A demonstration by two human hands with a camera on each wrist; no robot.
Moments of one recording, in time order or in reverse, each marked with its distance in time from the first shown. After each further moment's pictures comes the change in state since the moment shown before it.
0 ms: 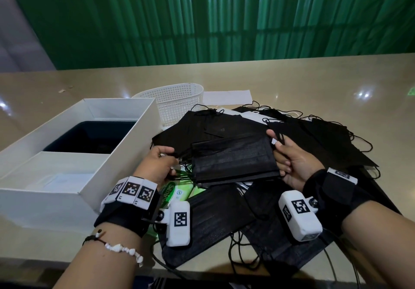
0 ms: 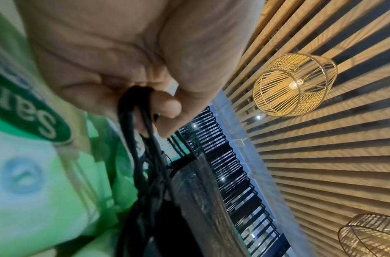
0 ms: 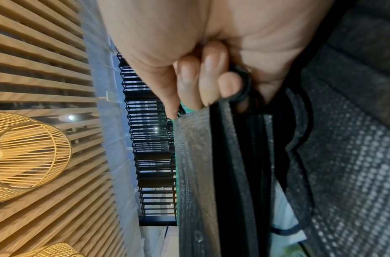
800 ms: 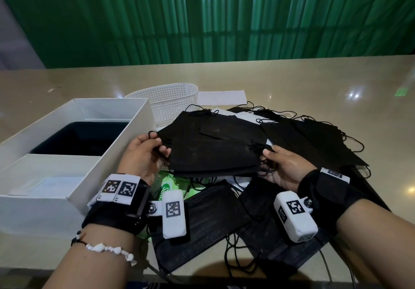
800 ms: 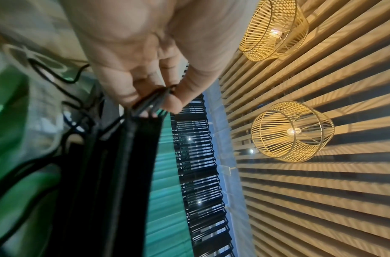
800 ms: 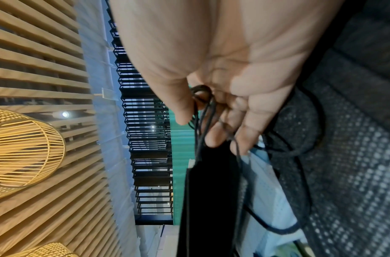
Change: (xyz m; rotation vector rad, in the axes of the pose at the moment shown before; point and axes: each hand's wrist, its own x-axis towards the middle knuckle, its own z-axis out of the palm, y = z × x) left_hand 0.002 0.022 -0.001 -0.542 0.025 0.098; right_hand 0.005 0.004 0.000 -0.002 0.016 0.138
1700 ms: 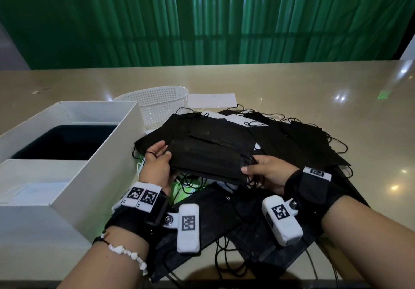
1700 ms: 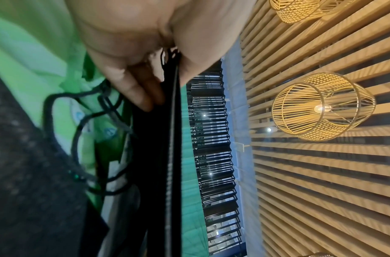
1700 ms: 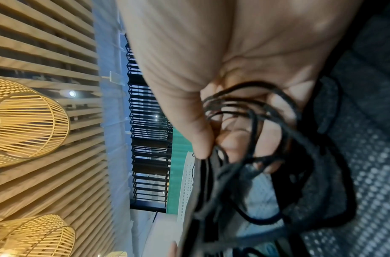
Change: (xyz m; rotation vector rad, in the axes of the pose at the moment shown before) left_hand -0.001 -0.053 0.020 0.145 0.019 0.015; right_hand -0.003 0.000 0.002 -0.341 -0.097 0.142
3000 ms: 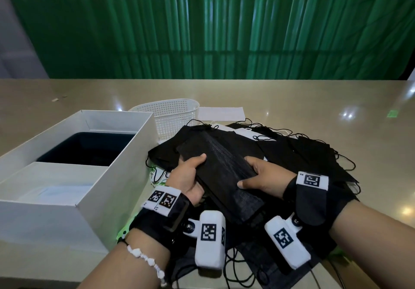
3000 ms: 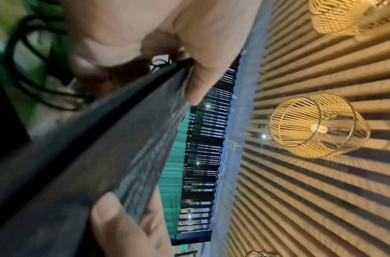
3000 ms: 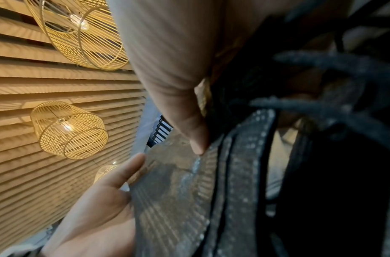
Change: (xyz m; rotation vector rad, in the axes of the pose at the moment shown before) left_hand -0.021 0.012 0.029 -0.394 -0.273 -0.341; right_hand -0.013 -0.033 0.033 -0.715 -0.038 -0.184
